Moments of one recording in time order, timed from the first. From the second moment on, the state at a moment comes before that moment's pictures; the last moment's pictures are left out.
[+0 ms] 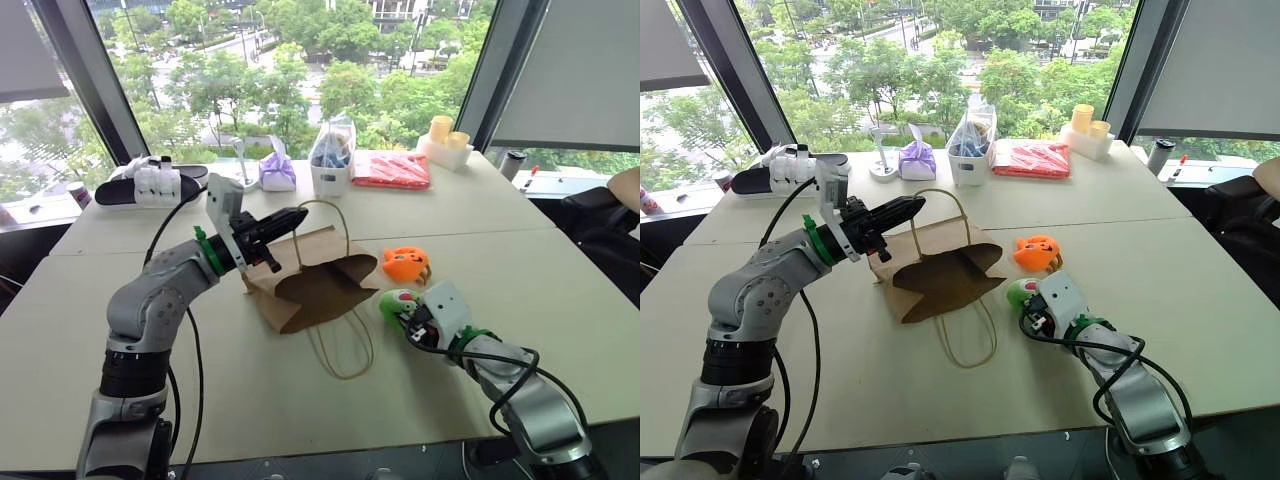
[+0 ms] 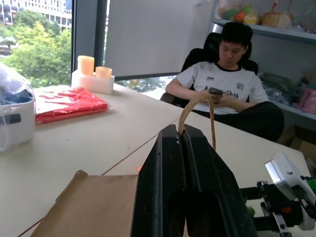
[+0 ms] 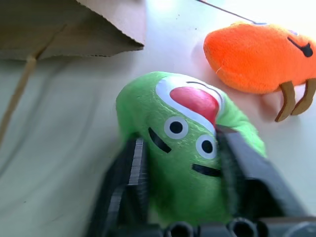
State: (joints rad) left arm -0.66 0.40 0.13 -0.14 -0.71 0.66 -0.69; right arm -0.16 -0.53 0.08 -0.38 0.06 0.67 0.37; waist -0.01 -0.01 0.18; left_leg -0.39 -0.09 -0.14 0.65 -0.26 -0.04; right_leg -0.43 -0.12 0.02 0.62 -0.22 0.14
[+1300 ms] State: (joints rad) left arm -0.70 0.33 0.11 -0.22 -0.80 0.74 -0.59; right arm -0.68 -0.19 0.29 -0.02 0.21 0.60 0.49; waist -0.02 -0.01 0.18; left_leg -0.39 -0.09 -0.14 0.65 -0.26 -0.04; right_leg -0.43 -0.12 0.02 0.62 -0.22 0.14
